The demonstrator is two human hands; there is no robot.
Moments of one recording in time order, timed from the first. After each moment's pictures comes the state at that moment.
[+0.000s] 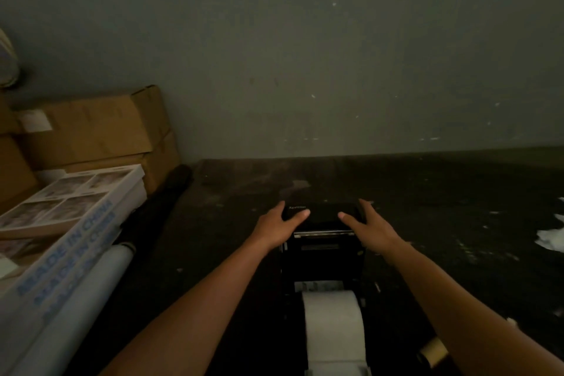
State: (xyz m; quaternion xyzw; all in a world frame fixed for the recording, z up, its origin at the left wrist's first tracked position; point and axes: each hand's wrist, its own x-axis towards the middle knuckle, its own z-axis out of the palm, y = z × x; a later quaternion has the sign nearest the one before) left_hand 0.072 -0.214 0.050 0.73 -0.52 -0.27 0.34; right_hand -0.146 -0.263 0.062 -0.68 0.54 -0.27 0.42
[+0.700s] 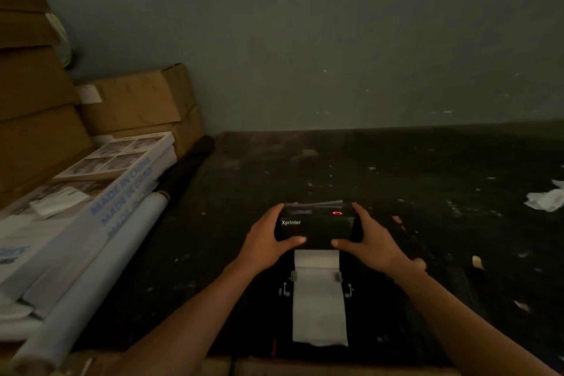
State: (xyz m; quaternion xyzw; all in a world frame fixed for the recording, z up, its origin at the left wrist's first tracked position) left_hand 0.002 -0.043 0.006 0.72 -0.58 -0.17 0.35; right_hand -0.223 -0.127 0.019 -0.77 0.47 -0.23 0.37
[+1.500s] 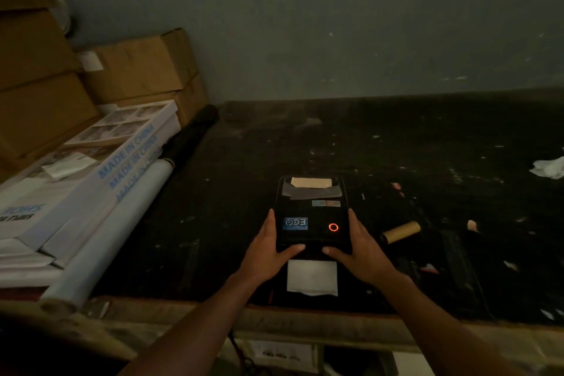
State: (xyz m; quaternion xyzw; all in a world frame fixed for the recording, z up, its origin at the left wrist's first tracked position) left_hand -0.032 0.013 -0.064 0.76 -0.53 -0.25 0.29; right_hand -0.239 -0.077 -0.055 -0.80 0.46 -0.16 0.36
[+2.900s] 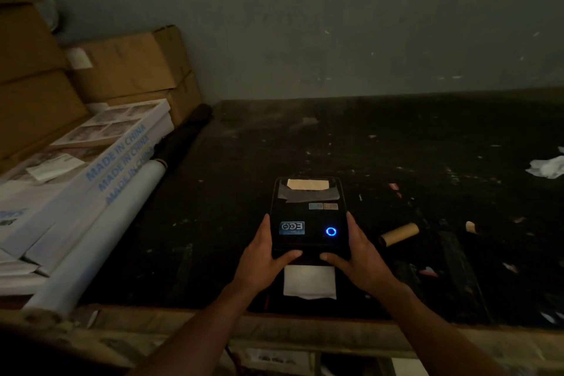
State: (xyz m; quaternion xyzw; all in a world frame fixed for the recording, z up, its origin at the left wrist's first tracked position) left_hand -0.034 0.012 -0.073 0.77 -0.52 -0.21 0.30; right_hand -0.238 -0.079 -0.067 -0.79 0.46 -0.19 0.36
